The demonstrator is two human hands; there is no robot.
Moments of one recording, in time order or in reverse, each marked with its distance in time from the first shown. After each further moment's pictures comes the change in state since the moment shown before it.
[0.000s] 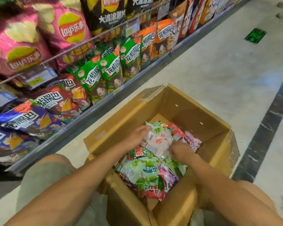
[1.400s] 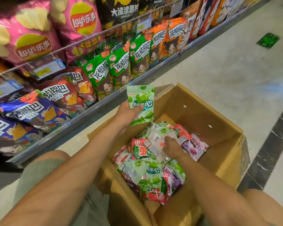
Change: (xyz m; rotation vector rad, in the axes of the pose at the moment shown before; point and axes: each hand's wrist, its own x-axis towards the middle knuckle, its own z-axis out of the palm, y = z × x) left_hand 0.031 0.006 -0.061 -0.561 0.436 0.038; right_hand 0.067 -0.034 0.028 0.553 0.030 0.151
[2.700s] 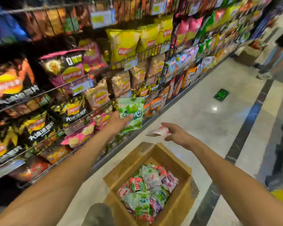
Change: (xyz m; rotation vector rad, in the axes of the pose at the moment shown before) left_hand -0.142 0.468 -0.047 0.144 -0.023 0.136; right_hand -0.323 -0.272 -0.490 0.416 0.084 -0.190
